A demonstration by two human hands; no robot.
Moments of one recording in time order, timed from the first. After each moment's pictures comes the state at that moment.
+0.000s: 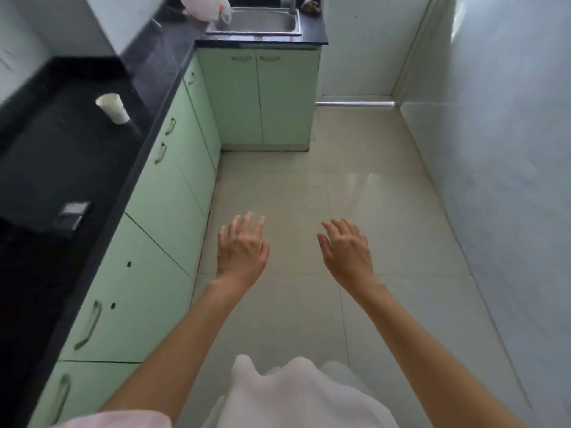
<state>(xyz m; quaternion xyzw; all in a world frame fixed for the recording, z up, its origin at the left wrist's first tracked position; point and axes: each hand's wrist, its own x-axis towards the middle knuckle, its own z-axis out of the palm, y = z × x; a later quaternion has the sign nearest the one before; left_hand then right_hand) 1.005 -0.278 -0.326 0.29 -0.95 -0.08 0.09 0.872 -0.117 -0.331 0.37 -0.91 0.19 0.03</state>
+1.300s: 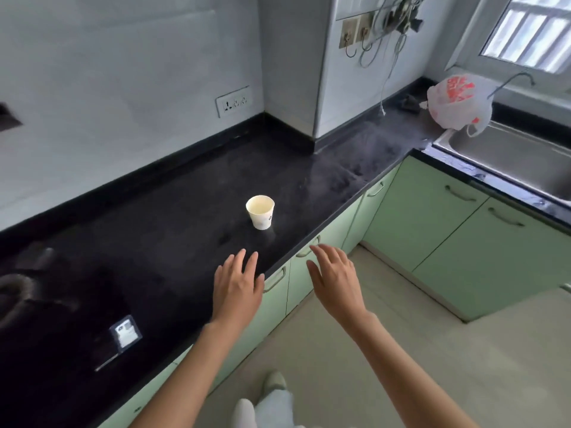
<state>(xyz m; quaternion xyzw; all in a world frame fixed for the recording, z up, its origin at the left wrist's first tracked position) 0.885 -0.779 -0.345 0.65 -0.75 -0.04 0.15 0.682 -0.772 -0.324 0.71 -0.66 0.24 -0.05</state>
